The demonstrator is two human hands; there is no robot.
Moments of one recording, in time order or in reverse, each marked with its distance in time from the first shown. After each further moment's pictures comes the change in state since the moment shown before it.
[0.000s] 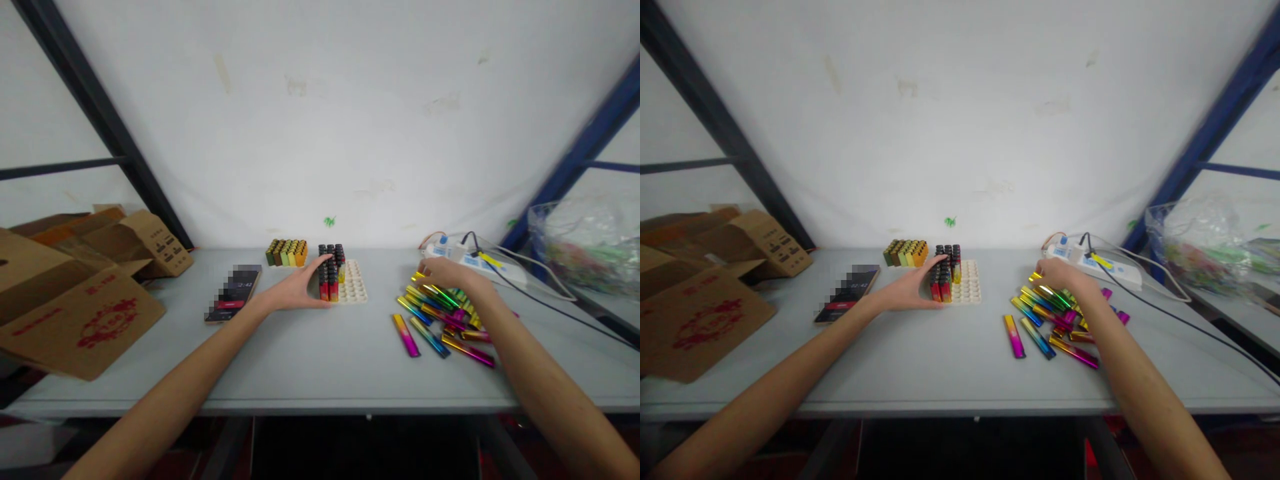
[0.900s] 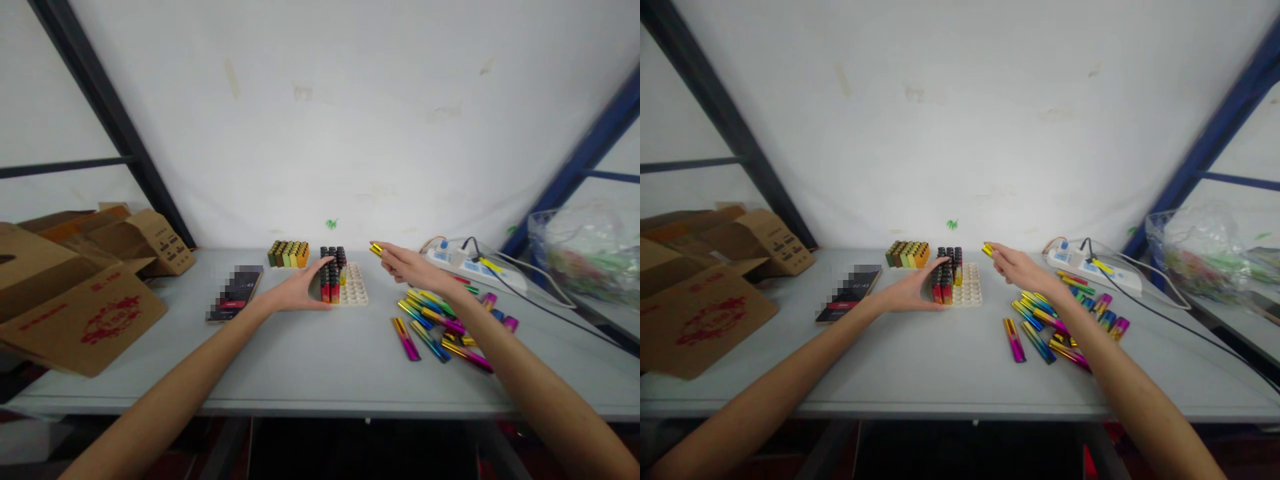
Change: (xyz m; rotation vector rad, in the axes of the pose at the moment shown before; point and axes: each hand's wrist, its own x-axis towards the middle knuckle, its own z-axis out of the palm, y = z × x) left_hand 0.000 0.000 0.000 -0.007 0.024 0.038; right_hand -0.025 -0.096 -0.028 0.809 0.247 -0.398
